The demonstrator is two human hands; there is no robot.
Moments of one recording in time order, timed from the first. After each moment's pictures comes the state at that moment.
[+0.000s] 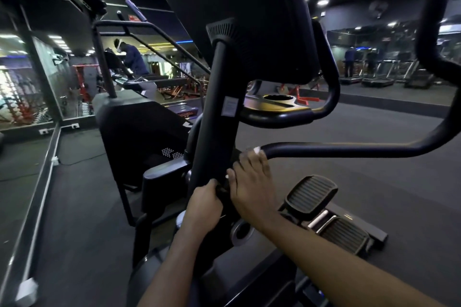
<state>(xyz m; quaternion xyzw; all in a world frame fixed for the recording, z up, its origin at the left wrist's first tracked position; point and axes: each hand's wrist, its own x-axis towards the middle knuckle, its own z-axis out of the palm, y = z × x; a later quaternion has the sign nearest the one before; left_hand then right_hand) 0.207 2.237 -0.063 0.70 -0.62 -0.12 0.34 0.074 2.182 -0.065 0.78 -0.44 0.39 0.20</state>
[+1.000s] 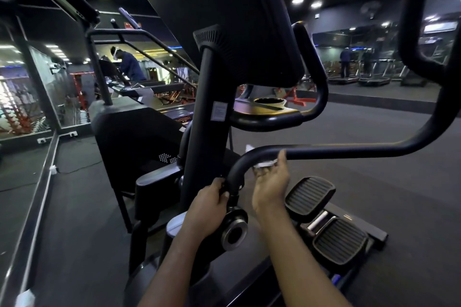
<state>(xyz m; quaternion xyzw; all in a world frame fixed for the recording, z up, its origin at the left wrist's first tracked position) 0.188 2.231 -0.063 0.64 -0.67 -0.11 0.36 0.053 2.176 -0.036 0.23 -0.21 0.74 -0.59</state>
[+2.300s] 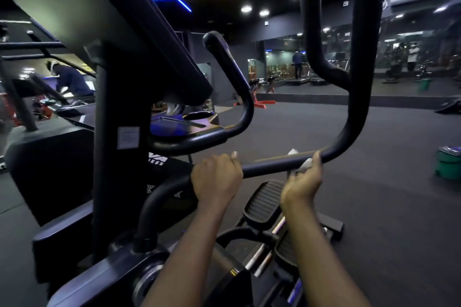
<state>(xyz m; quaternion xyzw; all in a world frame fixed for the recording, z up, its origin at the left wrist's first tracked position) -0.022 2.119 0.014 0.68 -0.66 0.20 0.25 -0.179 2.075 -0.033 0.10 -0.20 0.88 -0.41</state>
